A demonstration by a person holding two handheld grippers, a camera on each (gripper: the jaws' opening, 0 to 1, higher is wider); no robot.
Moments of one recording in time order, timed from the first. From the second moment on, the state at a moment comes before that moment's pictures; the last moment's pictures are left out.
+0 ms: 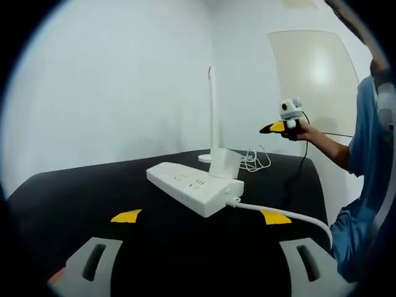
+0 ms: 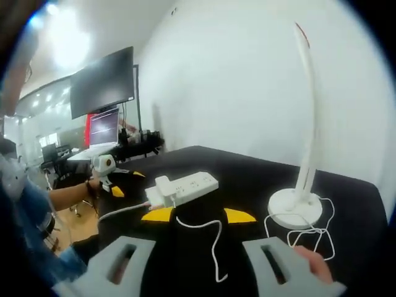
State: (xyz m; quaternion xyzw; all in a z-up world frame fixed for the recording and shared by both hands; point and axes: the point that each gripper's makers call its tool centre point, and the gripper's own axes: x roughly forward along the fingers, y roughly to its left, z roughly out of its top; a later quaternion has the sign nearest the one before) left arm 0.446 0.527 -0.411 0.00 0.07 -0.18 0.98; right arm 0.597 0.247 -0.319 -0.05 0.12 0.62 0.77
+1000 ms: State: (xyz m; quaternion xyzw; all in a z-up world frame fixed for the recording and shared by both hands) left arm 0.452 0.529 -0.413 0.00 0.07 -0.17 0.98; right arm 0.679 0.231 -0.330 -0.02 0.13 0.59 0.80
